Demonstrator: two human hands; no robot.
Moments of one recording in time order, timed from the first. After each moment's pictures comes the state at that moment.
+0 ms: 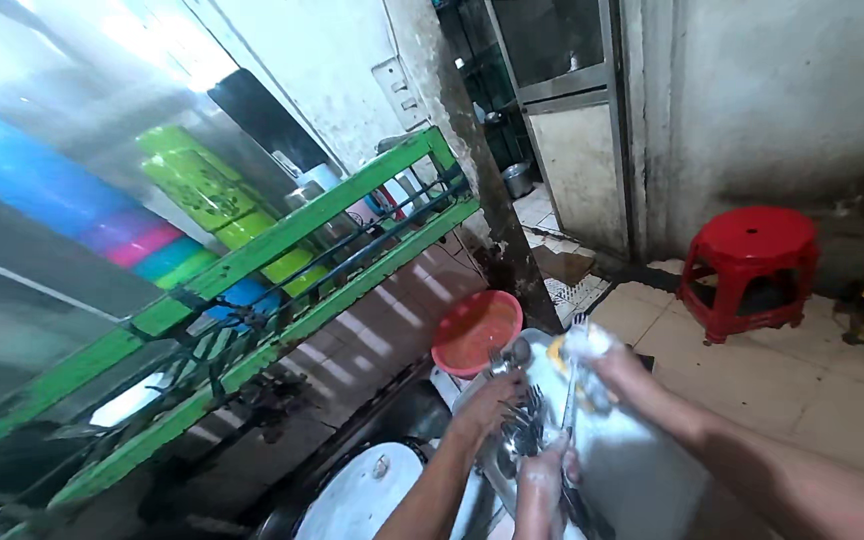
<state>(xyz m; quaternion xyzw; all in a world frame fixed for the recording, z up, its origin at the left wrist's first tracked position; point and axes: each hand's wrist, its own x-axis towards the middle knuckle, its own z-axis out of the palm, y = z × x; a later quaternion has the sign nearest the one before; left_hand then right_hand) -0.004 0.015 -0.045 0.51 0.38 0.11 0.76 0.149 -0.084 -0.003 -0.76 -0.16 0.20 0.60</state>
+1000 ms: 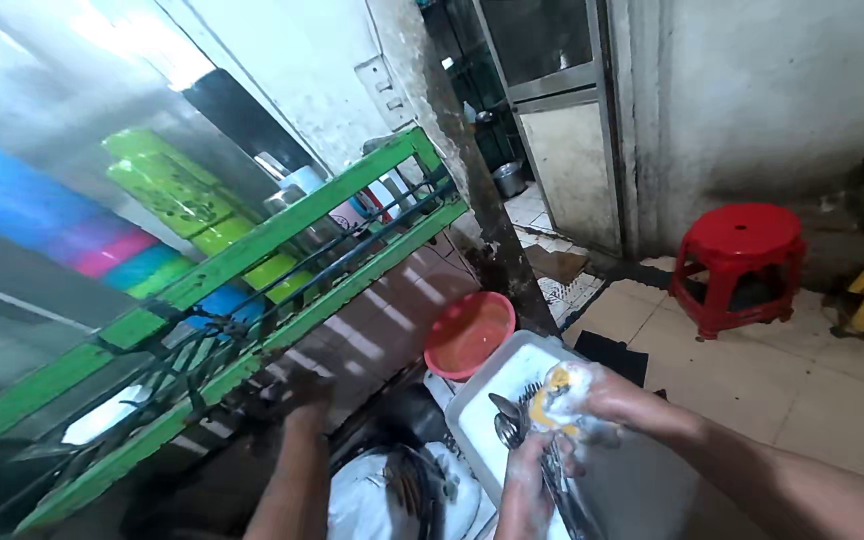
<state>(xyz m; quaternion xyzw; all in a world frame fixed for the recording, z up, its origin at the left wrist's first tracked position) -0.002 0.018 -0.036 0.45 0.29 0.08 0.84 0.139 -0.094 0.014 -0.75 -0.31 0.34 0.49</state>
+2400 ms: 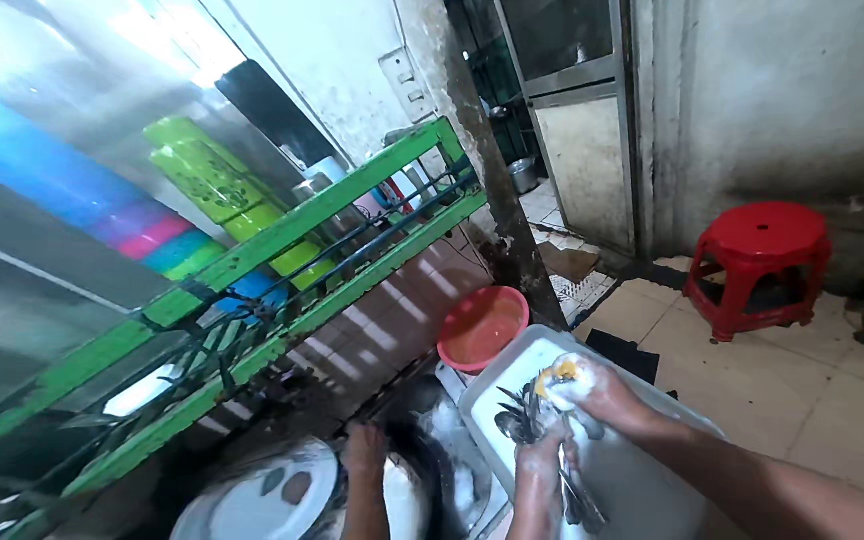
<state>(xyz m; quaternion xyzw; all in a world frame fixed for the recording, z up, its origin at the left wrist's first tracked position) -0.003 0.013 -0.032 0.51 0.36 0.16 0.76 0.122 -0.069 -0.018 -0.77 -0.32 0.20 0.51</state>
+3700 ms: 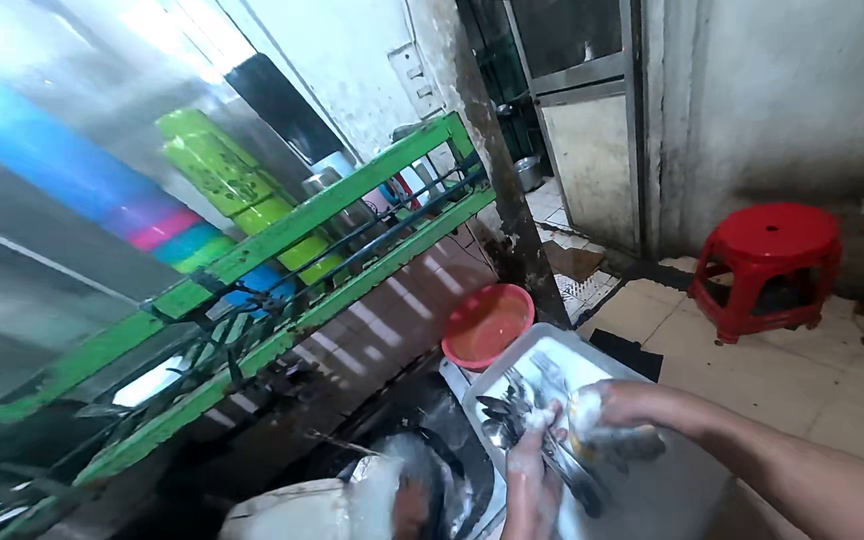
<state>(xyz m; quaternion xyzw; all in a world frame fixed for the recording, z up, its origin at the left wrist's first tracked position) -0.007 0.025 -0.034 0.42 0.34 0.24 0.81 0.138 -0.083 0.019 -0.76 -0.43 0.43 0.23</state>
